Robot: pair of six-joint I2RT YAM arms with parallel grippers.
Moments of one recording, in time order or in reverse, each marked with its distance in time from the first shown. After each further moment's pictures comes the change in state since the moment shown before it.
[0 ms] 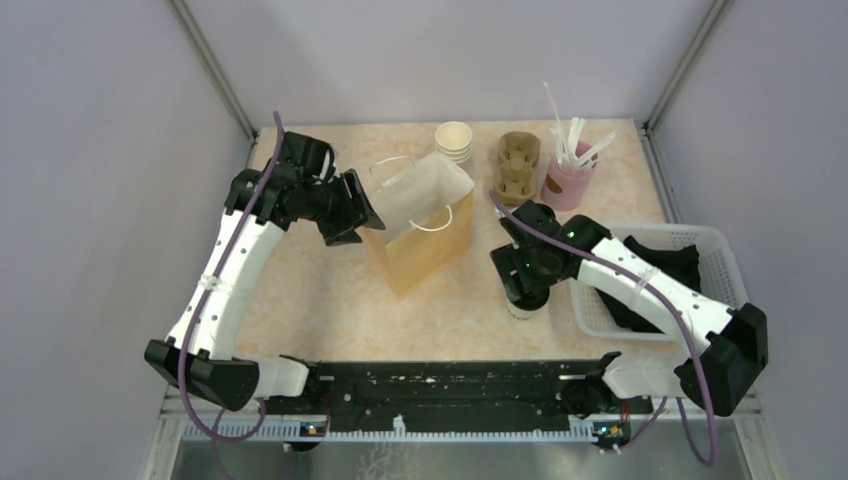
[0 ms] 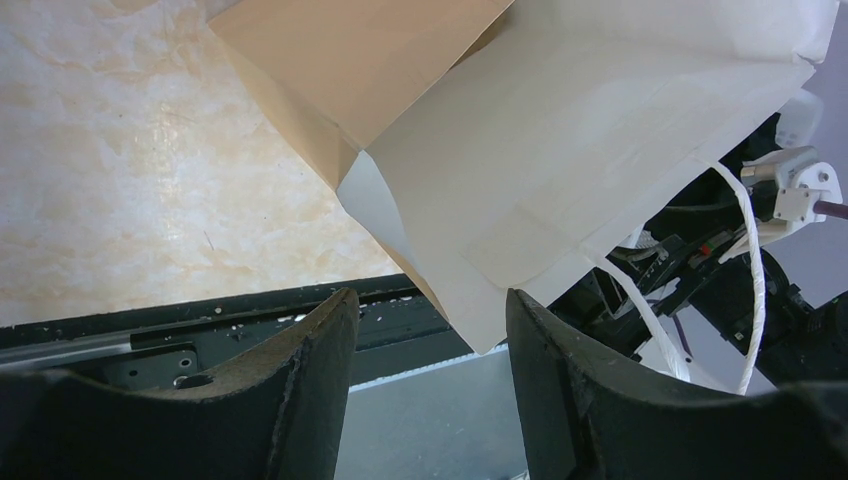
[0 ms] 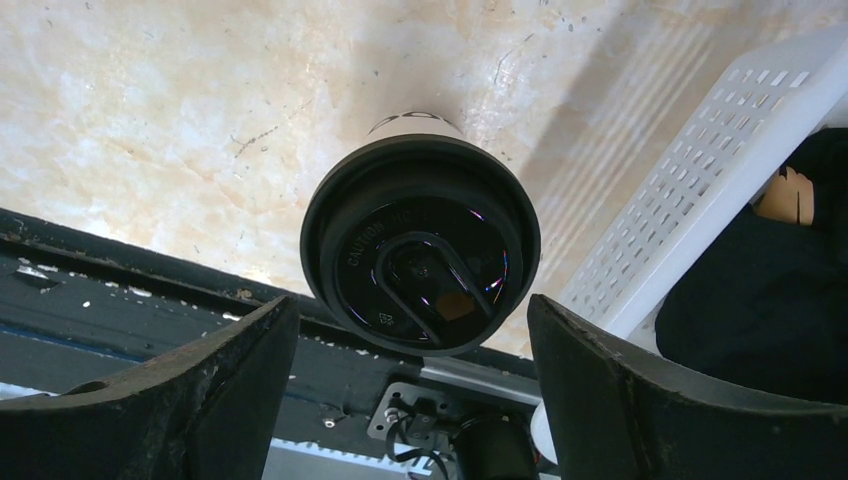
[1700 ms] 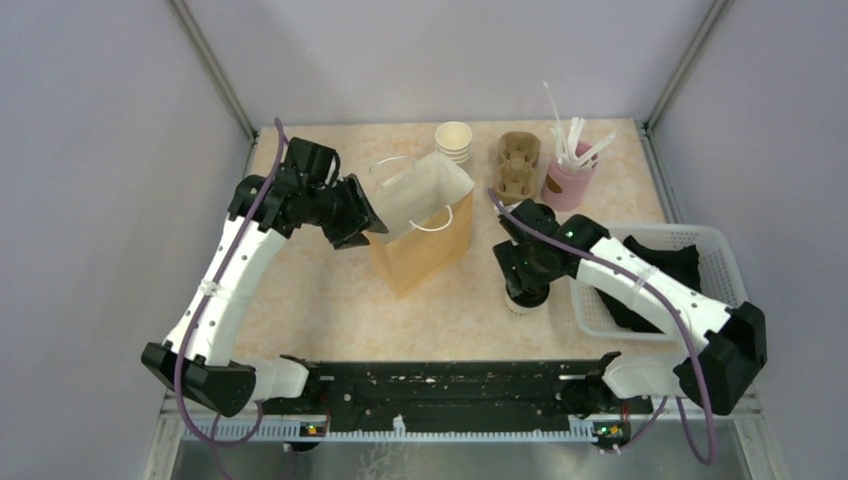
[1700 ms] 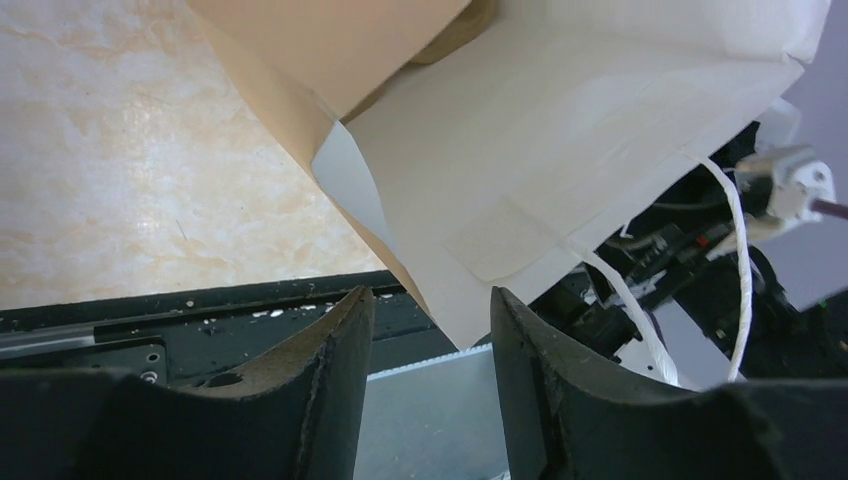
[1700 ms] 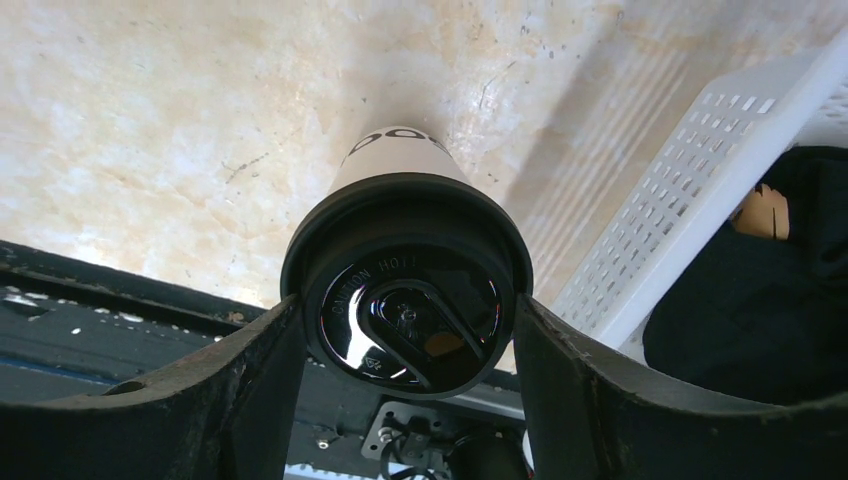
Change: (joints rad) left arm -0.045 -0.029 -0.038 0.028 -0.015 -0.092; right arm 0.000 0.028 0.000 0.033 0.037 -0.008
